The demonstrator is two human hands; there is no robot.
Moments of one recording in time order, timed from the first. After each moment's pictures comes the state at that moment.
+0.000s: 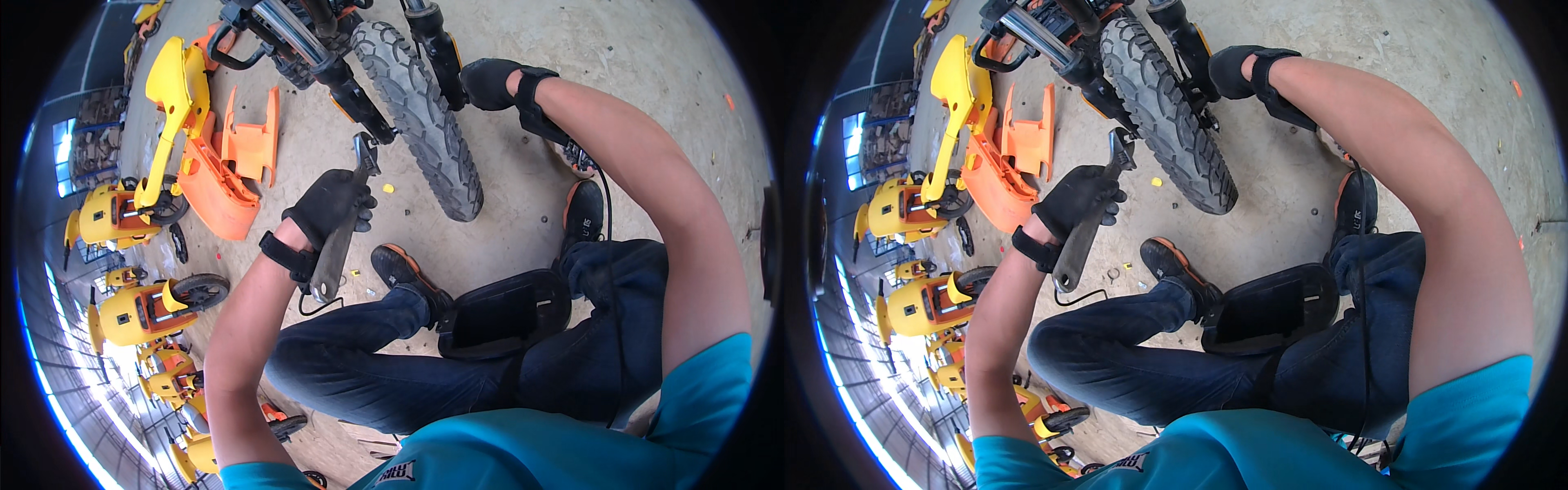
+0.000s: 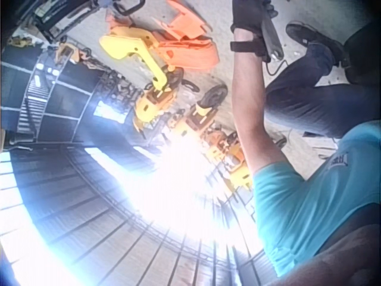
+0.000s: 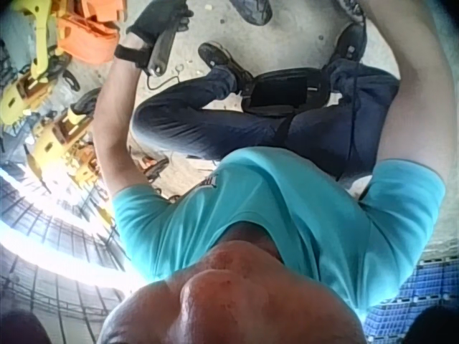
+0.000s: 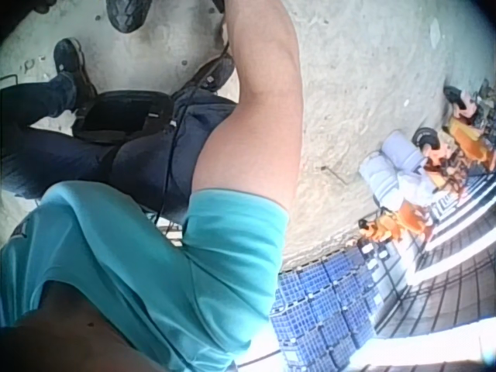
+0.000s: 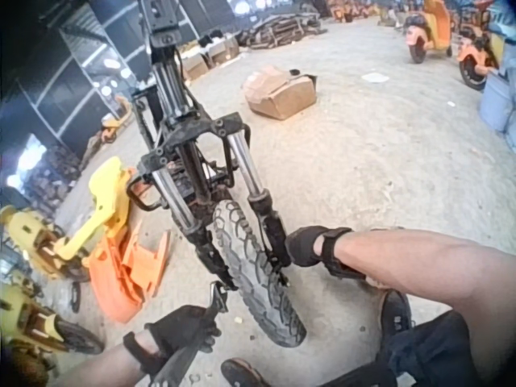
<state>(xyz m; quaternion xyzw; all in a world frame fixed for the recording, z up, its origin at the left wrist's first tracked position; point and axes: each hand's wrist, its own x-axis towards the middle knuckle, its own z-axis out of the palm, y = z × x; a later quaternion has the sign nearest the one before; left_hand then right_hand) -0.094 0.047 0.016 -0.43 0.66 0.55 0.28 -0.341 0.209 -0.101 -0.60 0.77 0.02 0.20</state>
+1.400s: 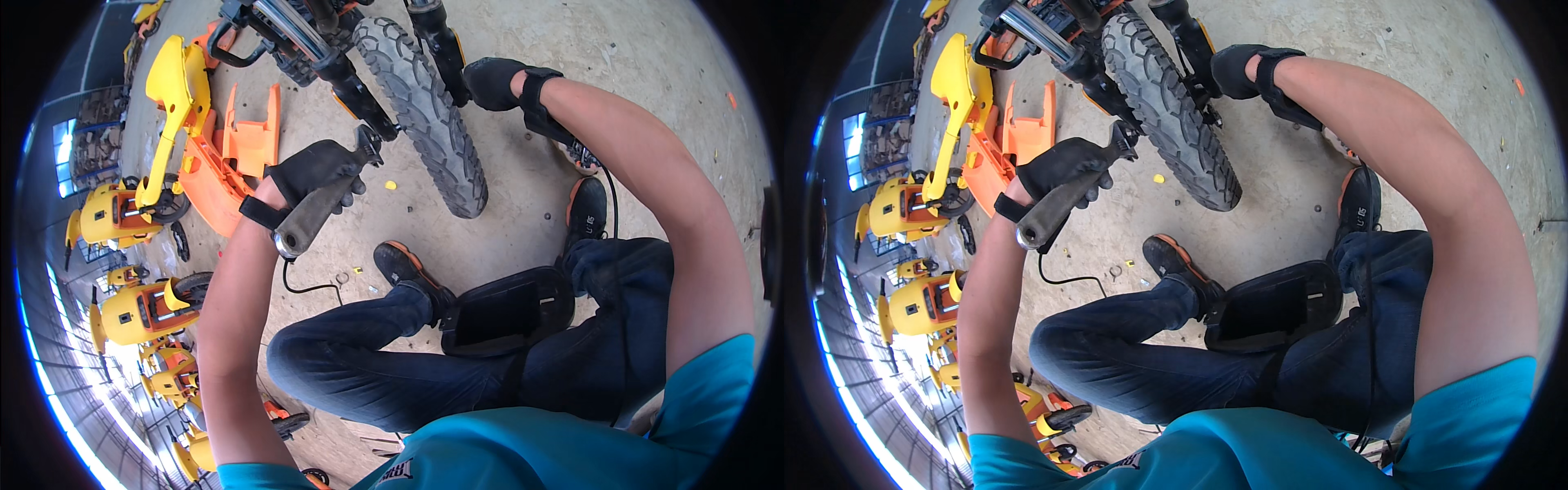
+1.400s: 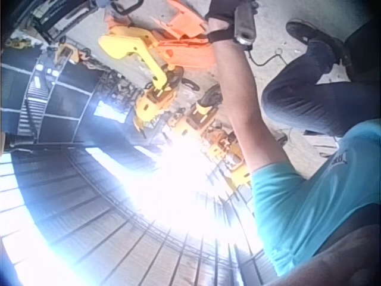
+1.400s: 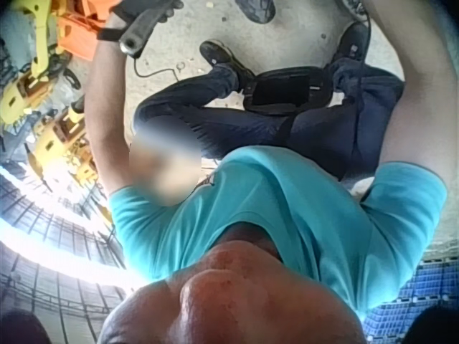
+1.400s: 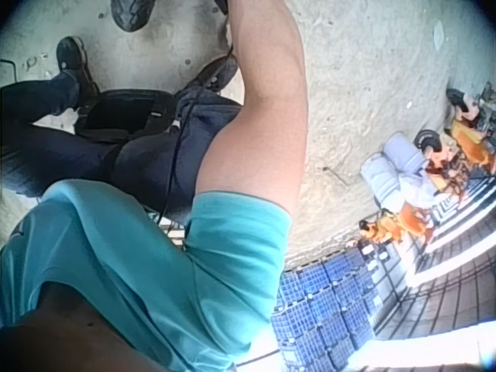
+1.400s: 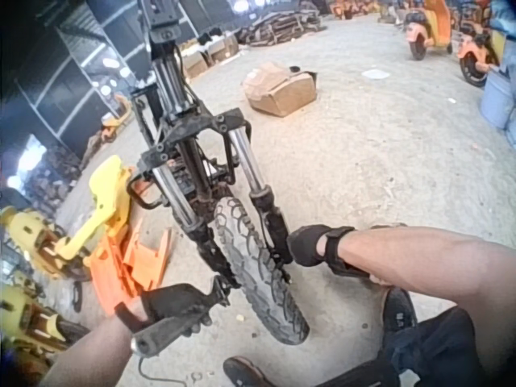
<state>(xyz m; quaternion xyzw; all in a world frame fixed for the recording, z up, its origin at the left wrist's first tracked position) -0.127 0.020 0.043 -0.34 0.72 0.48 0.38 -0.333 0.209 -0.098 -0.58 0.79 0.02 0.22</state>
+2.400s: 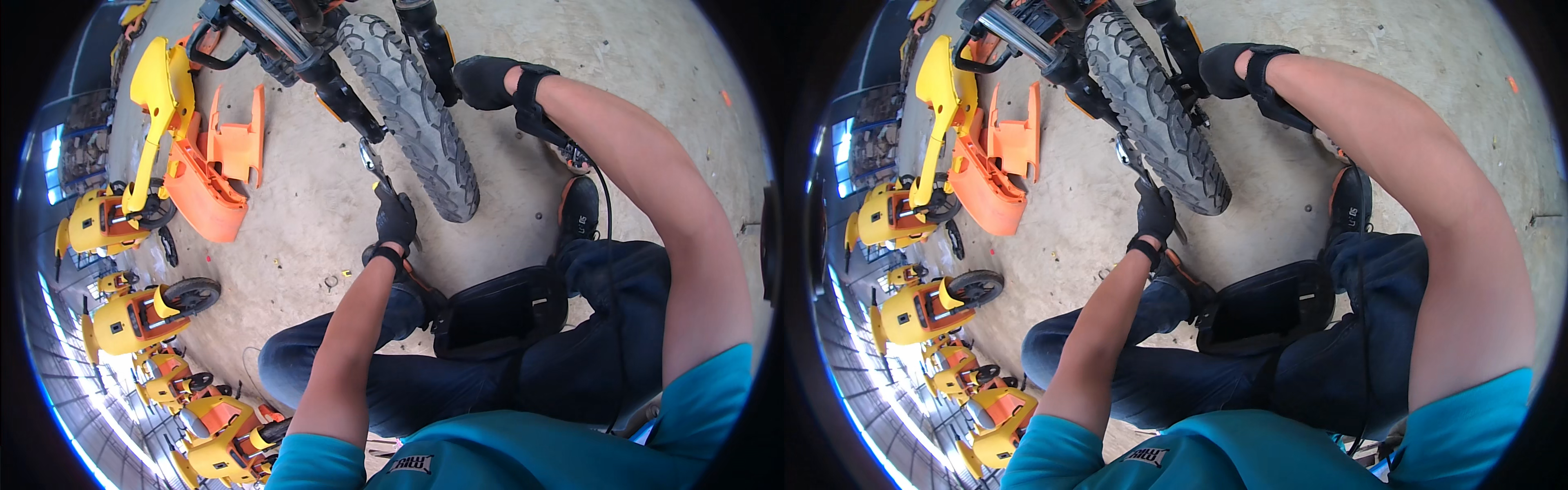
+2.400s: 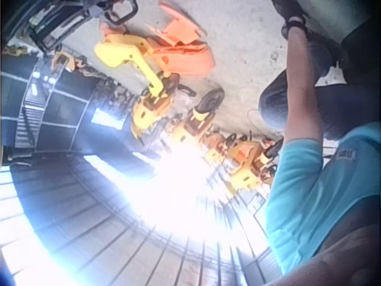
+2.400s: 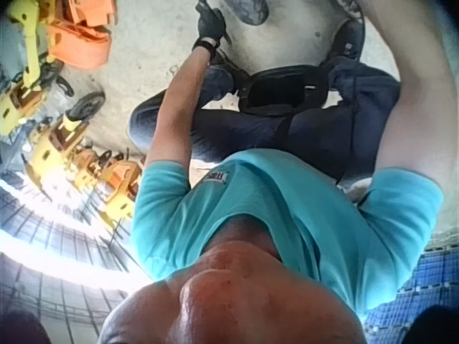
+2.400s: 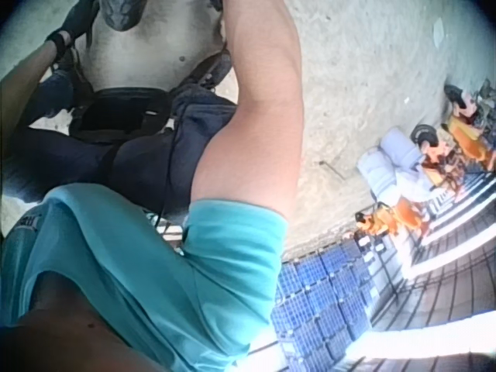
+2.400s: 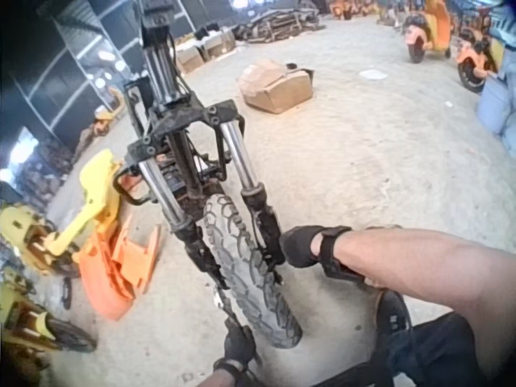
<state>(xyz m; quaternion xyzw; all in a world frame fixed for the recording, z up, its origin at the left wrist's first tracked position) -0.032 0.088 -0.224 -0.39 0.87 0.27 0.07 -0.335 0.206 -0.094 -0.59 0.77 0.02 0.25</state>
